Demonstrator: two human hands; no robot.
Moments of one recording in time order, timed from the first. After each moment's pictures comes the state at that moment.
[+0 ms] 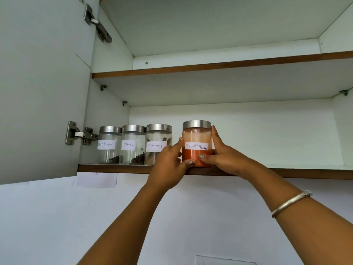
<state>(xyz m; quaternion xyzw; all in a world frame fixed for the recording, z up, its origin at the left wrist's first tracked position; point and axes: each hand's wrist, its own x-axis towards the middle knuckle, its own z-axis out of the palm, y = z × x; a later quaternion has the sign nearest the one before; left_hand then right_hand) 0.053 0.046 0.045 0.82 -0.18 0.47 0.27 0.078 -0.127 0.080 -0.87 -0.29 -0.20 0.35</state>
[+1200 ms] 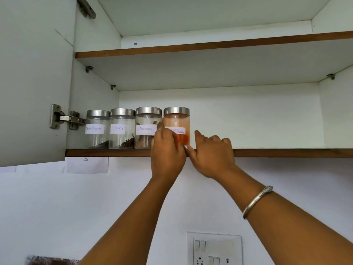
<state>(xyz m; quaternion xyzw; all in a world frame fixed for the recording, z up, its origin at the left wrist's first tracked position) 0.059 0.013 0.026 0.75 -0.05 0.59 0.29 0.069 -0.107 0.034 -0.88 -0.14 -0.45 0.02</state>
